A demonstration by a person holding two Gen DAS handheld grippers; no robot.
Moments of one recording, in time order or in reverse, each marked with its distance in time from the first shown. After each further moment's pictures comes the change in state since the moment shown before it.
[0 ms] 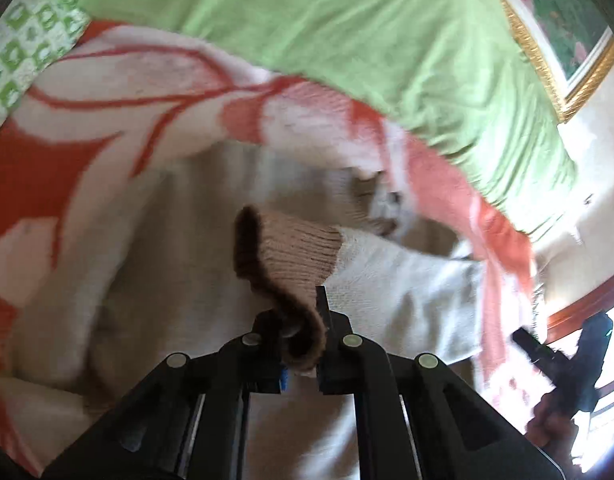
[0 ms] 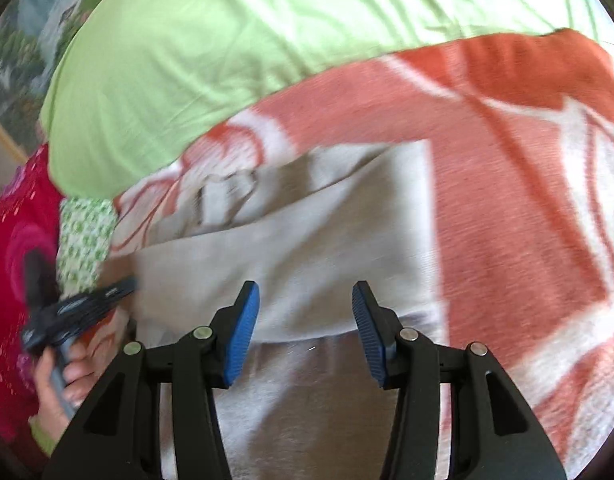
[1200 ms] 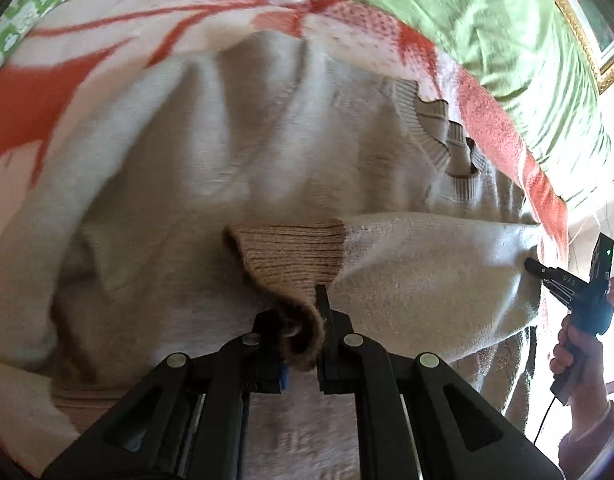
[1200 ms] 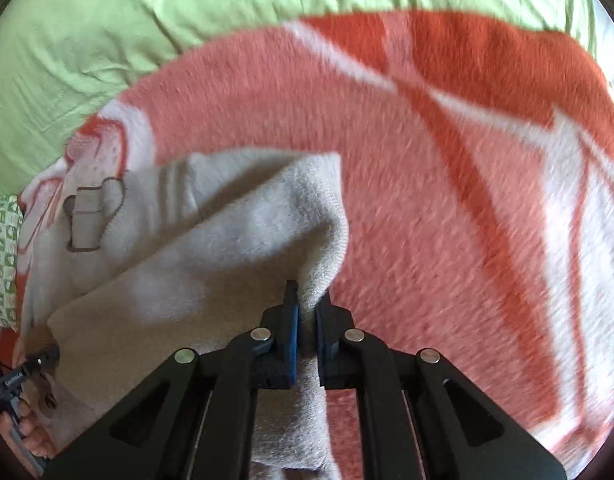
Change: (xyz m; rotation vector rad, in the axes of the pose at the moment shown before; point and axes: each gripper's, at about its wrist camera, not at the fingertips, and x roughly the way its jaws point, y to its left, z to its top) left arm 0.047 0.027 -0.024 -0.007 0.128 0.061; right arm 0.087 -0.061 0.048 -0.036 0.128 -0.233
